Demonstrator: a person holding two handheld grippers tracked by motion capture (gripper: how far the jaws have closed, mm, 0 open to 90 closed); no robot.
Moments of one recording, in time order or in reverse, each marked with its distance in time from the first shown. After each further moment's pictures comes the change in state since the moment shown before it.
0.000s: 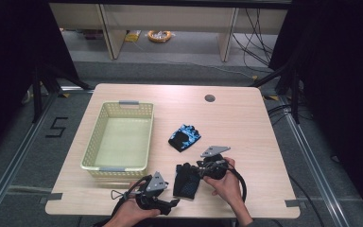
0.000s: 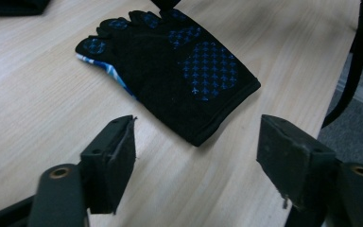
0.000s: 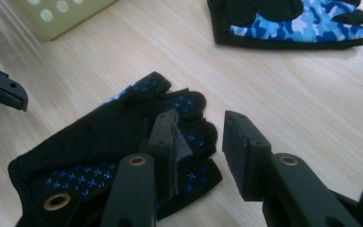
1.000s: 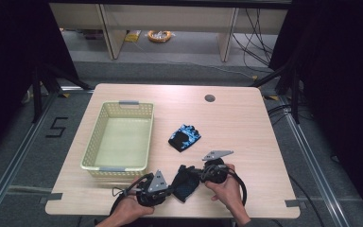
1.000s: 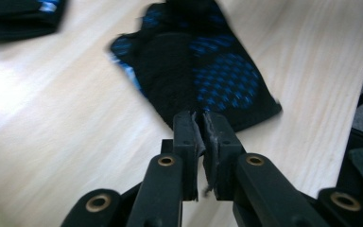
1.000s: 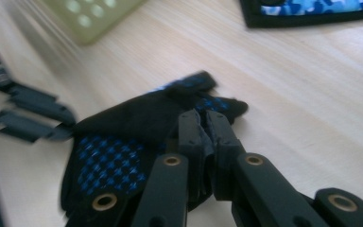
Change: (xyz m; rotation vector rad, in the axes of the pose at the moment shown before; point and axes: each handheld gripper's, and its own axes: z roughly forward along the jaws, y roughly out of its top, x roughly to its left) left arm 0.011 0.001 -0.006 0.023 0.052 0.127; right arm 0.009 -0.010 -0.006 -0.007 0.114 0.113
